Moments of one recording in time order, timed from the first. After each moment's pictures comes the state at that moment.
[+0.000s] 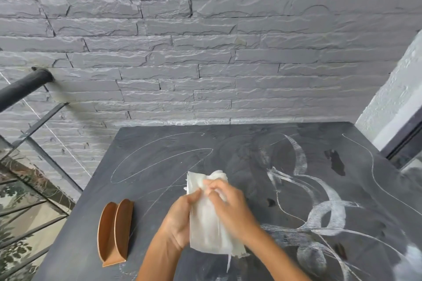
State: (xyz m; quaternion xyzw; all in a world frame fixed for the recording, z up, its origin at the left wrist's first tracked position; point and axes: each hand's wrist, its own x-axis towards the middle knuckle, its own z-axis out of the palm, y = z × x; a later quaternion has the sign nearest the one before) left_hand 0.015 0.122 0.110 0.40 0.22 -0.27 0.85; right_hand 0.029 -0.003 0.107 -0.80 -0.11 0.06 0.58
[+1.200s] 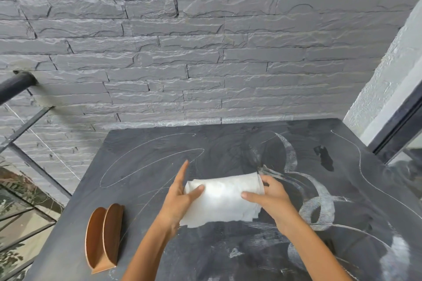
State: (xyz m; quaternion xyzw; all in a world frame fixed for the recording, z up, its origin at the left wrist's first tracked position) left_hand 0.038 0.122 0.091 0.70 0.11 -0.07 0.71; right_hand 0.048 -0.100 0.104 -0.70 0.12 0.12 0.69
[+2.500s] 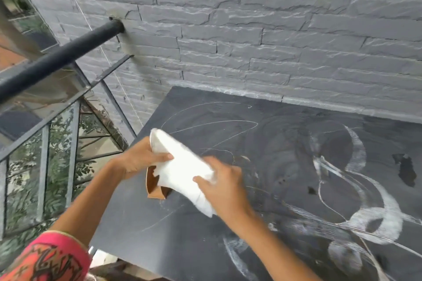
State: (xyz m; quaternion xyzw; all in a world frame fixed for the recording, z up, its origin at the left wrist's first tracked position) left_hand -0.018 0.295 0.114 0.76 0.14 -0.09 0.62; right_hand -0.013 0.064 0.122 -0.85 -0.24 0.00 0.47
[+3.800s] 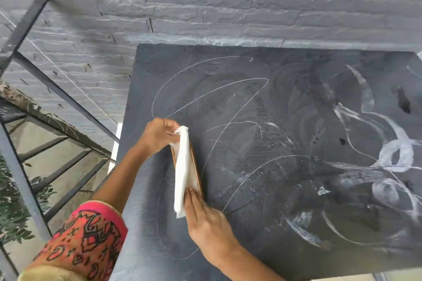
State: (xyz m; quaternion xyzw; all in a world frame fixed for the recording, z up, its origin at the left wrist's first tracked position) left_hand 0.100 0.413 -0.023 0.85 0.08 -0.16 0.50; right_hand -0.072 0.240 -0.016 -0.95 -0.28 -0.04 0.13
